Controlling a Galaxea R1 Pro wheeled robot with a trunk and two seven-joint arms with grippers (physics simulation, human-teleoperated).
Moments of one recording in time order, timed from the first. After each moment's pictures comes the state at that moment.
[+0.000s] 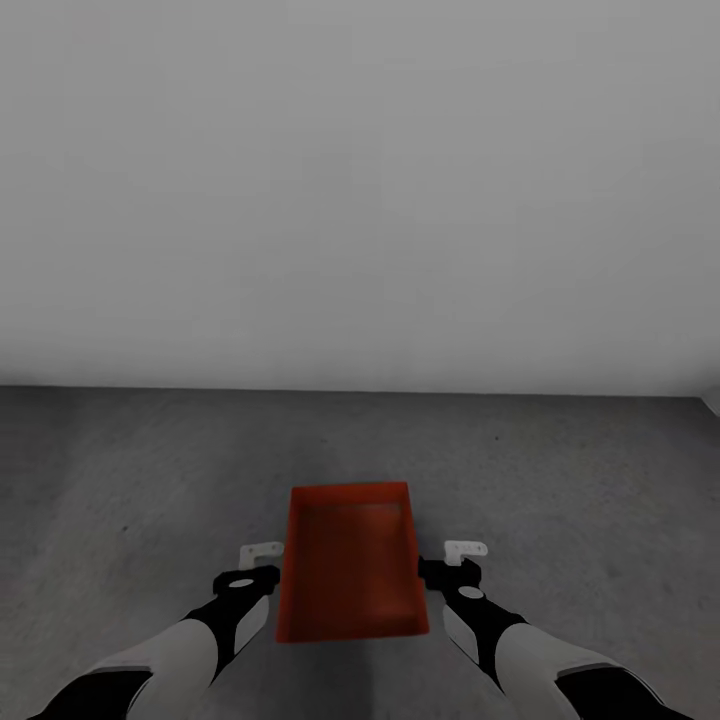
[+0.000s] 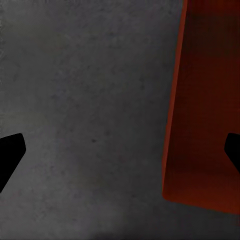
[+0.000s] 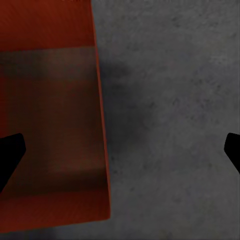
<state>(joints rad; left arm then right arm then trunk) -0.76 -0.10 0.06 -0.10 0.00 -0.02 0.35 -0.76 0.12 0.09 -0.05 -0.09 -0.19 -0.19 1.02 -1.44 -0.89</state>
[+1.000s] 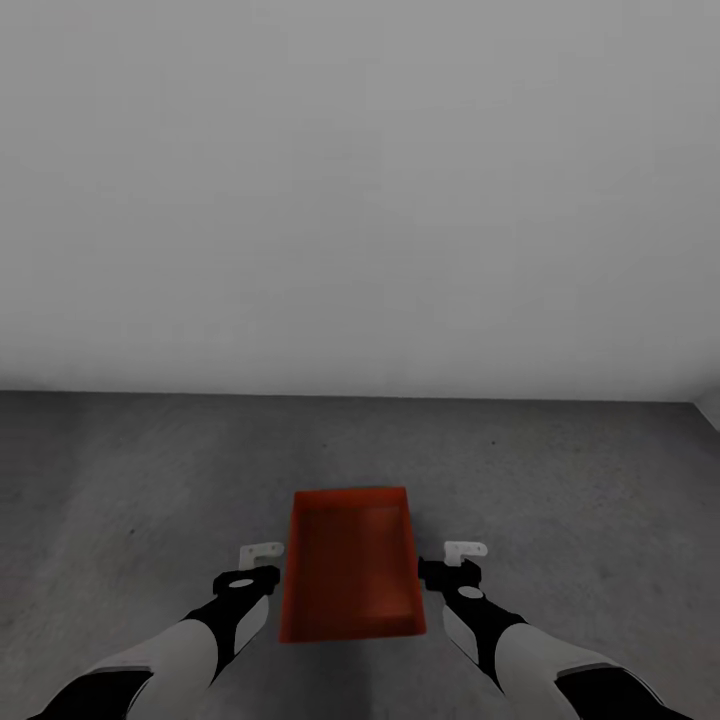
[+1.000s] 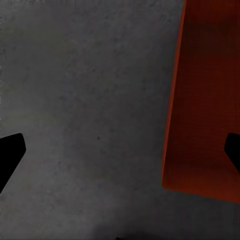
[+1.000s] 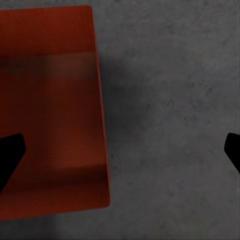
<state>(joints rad) -0.76 -0.10 0.06 -0.10 0.01 -0.02 0.35 -0.76 0.12 0.09 -0.05 -0.09 -0.18 -0.19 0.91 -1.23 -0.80</state>
